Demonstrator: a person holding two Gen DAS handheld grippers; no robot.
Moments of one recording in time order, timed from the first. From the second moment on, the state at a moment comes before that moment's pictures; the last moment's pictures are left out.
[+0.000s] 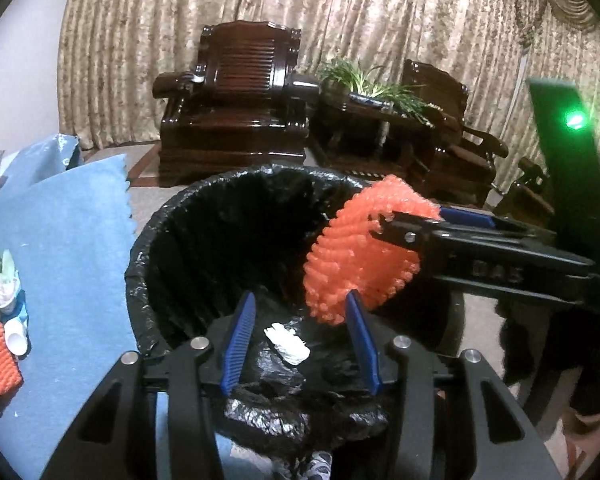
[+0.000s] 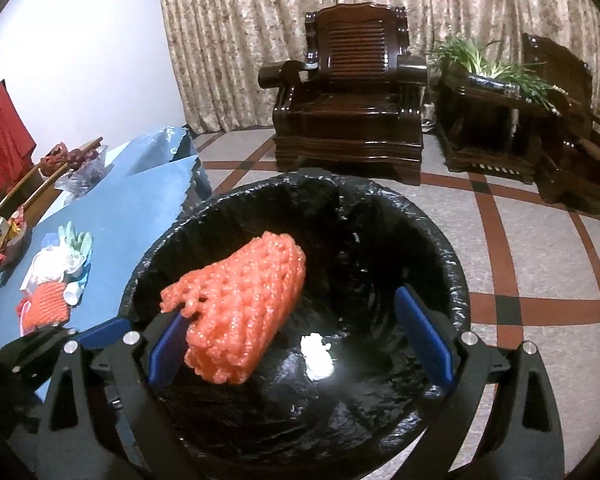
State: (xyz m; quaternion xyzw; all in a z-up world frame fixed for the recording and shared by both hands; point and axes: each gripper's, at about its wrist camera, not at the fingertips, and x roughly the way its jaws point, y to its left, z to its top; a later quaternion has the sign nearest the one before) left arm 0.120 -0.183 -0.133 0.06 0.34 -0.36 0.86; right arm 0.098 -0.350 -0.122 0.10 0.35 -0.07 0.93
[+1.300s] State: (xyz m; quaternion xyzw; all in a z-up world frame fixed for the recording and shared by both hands) left arm 0.131 -0.058 -0.103 0.01 0.32 -0.23 0.92; right arm 0.109 -0.254 -0.094 0.06 0.33 0.02 0.94
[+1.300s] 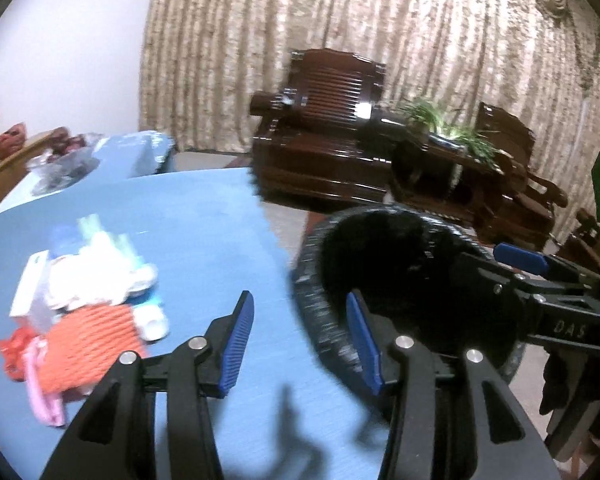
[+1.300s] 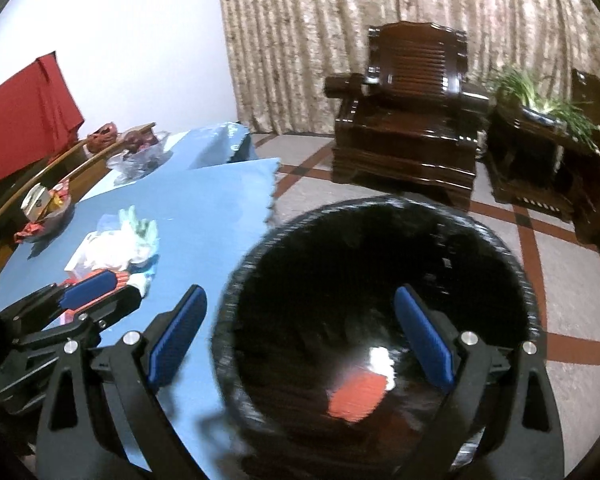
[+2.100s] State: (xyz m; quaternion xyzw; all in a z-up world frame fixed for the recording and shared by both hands) left arm 0.137 0.135 -0.176 -0.01 0.38 -0.02 0.92; right arm 0.163 -0.084 -0.141 0.00 0.35 0.14 0.93
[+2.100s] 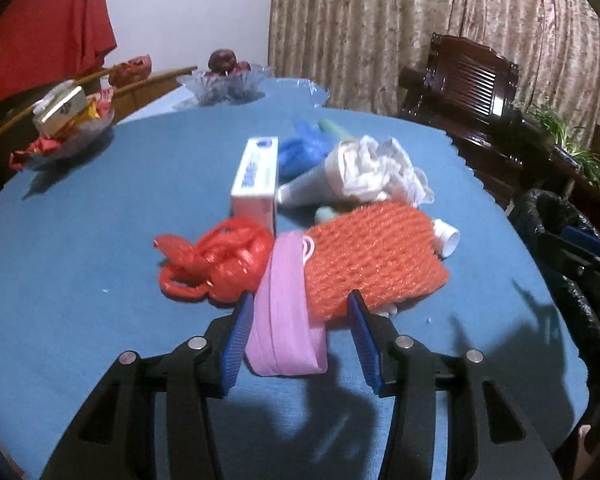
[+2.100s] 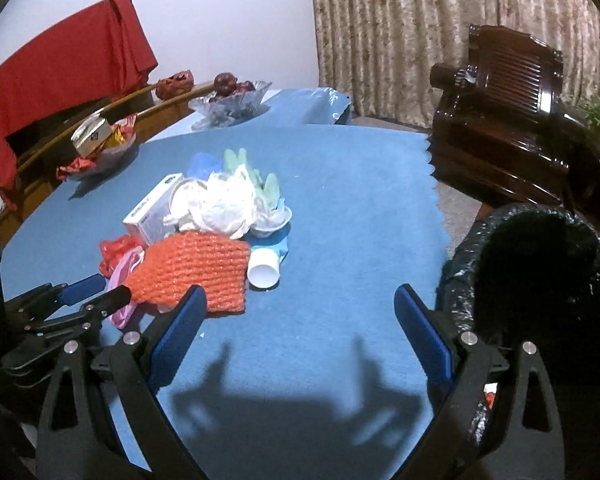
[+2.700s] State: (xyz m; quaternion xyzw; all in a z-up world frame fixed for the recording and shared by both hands) left arm 0.121 0.146 -0.157 -0.04 0.36 -0.03 0.93; right arm 0.179 -0.051 -0.153 0.00 0.36 0.18 0.91
